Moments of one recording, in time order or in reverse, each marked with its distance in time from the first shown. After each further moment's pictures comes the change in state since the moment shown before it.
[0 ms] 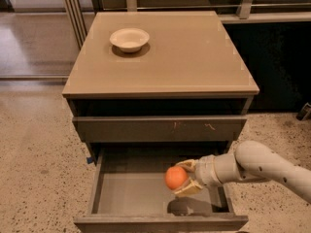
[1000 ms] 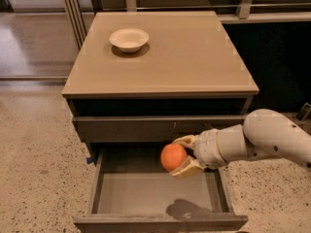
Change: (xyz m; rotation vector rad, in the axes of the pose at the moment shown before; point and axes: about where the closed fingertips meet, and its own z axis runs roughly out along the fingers) arm -0.117 0.005 -0.075 0.072 0.055 -0.131
